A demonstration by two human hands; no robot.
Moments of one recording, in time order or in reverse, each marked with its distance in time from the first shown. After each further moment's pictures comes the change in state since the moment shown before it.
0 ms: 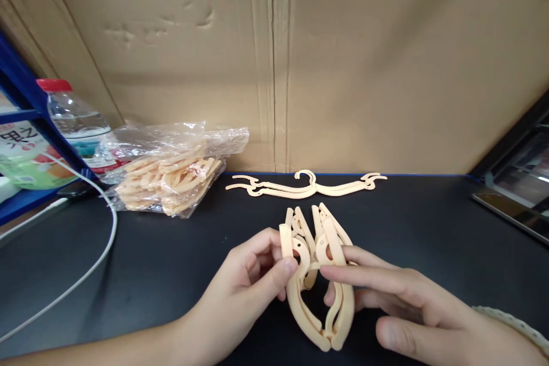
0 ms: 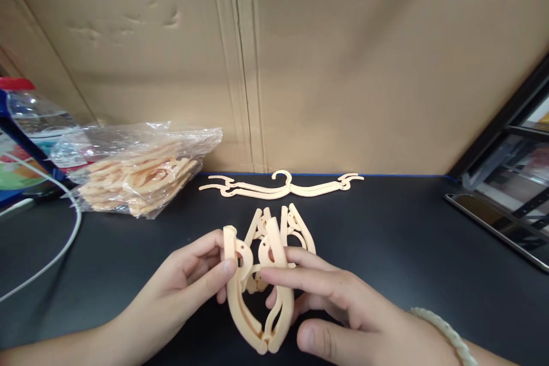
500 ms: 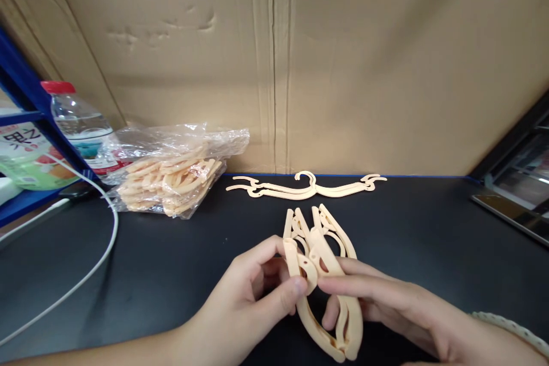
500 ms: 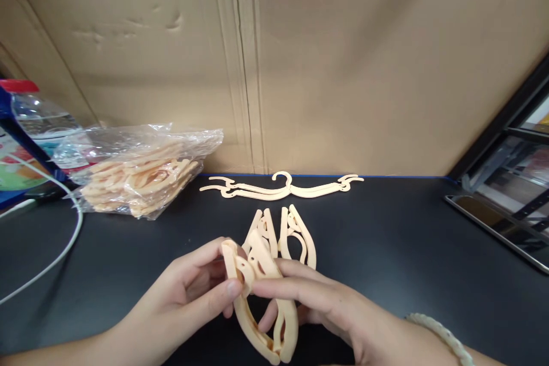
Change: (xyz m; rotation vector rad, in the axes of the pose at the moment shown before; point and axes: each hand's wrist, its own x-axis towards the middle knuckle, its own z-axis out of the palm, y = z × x) left_hand -0.004 0.003 0.007 -0.063 -0.068 -0.029; right_hand -0.009 0.004 0.006 -0.270 0.046 -0.075
